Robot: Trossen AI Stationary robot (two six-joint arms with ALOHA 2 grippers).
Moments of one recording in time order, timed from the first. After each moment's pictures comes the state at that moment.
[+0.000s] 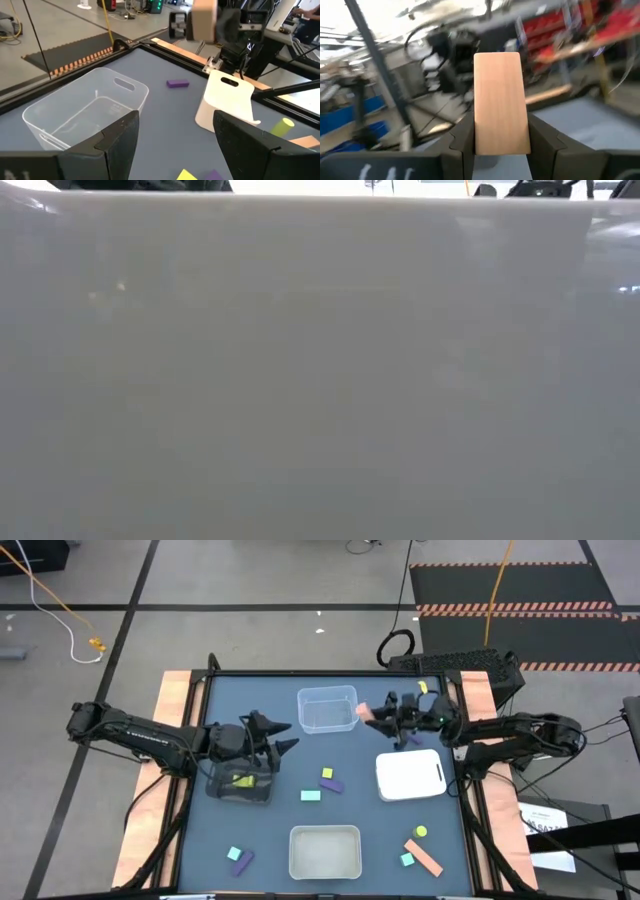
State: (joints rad) left arm -0.11 1.11 0.64 0.19 -0.45 -0.39; right arm -0.42 1.21 0.26 1.12 -0.45 0.42
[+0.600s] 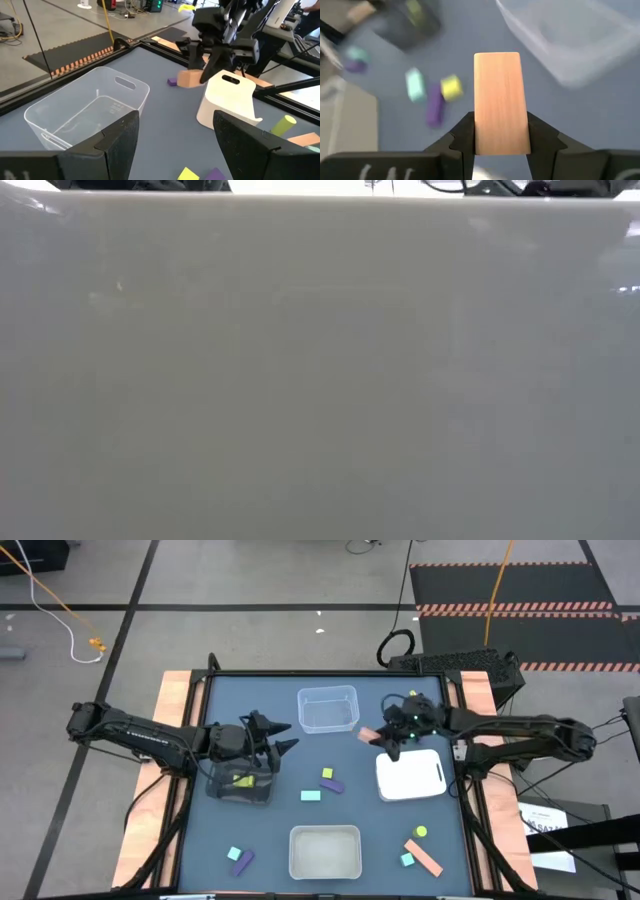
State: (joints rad) left arm -0.11 1.11 0.64 0.18 -0.45 -0.38; right arm -0.32 1.05 0.55 -0.20 -0.25 0.33
